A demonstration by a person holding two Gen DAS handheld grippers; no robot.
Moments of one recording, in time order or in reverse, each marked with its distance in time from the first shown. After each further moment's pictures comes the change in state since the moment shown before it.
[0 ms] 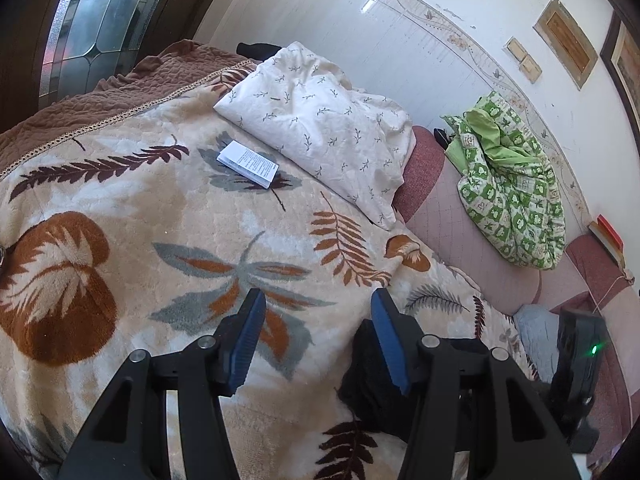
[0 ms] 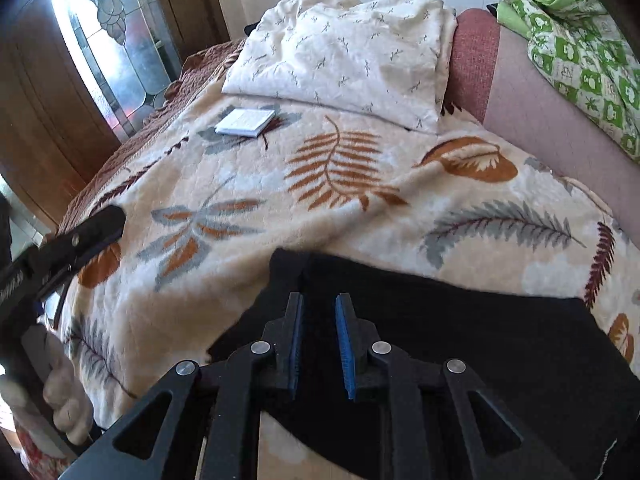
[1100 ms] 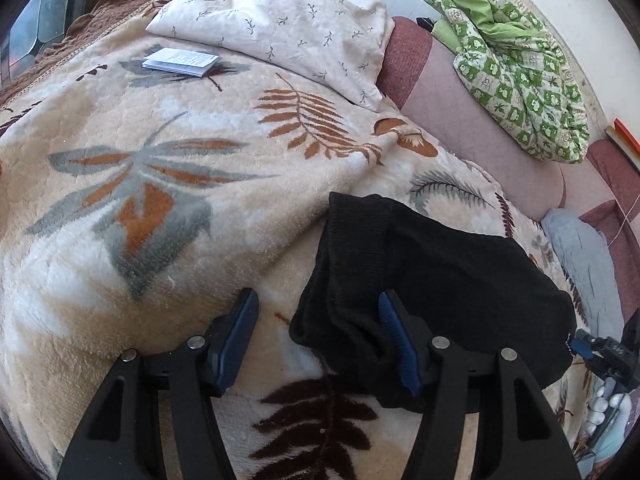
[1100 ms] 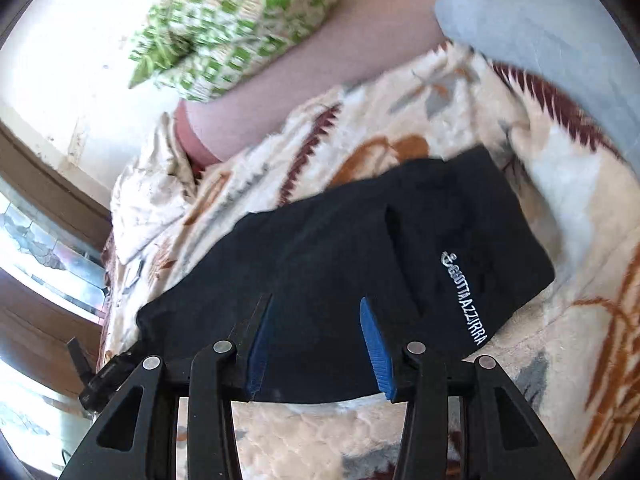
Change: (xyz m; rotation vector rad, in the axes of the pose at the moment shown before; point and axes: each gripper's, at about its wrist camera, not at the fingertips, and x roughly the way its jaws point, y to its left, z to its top) left arm 0.086 -0.043 -0.069 0.167 0.262 0.057; right arm -0.137 -0.316 -0.213 0.763 -0.204 -0.084
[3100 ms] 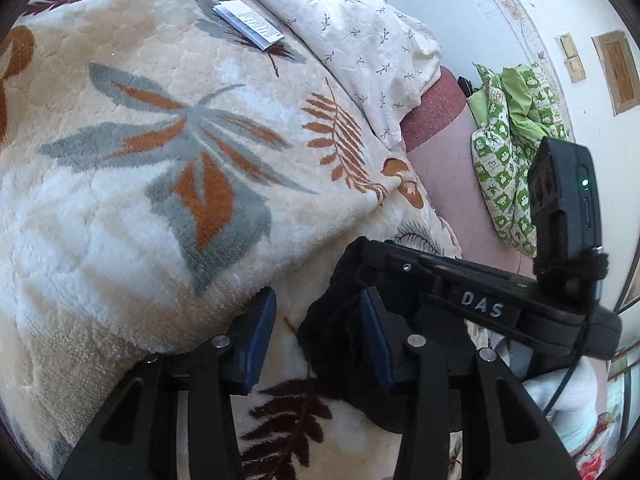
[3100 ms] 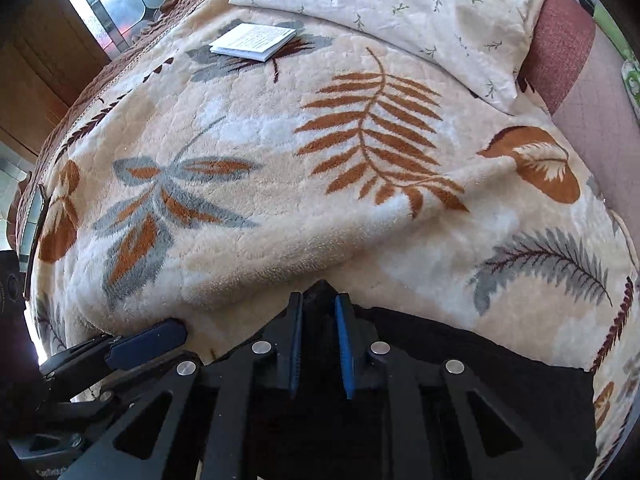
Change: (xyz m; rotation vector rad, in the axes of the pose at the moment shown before) left arm -0.009 0.045 0.013 -0.360 0.027 -0.195; right arm 0.214 0.416 -0.051 -0.911 0.440 0.014
